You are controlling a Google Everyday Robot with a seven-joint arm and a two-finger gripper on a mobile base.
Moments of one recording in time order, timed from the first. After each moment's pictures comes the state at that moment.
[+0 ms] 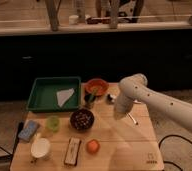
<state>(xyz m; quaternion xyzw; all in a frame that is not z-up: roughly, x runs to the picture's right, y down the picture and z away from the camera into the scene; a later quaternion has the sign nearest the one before) 0.133 0.162 0.795 -0.35 -0.15 -0.12 0.92</state>
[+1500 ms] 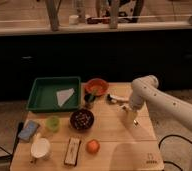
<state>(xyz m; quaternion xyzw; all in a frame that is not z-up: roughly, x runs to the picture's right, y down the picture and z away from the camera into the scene) 0.234 0.156 0.870 -0.33 -0.01 0.13 0.93</state>
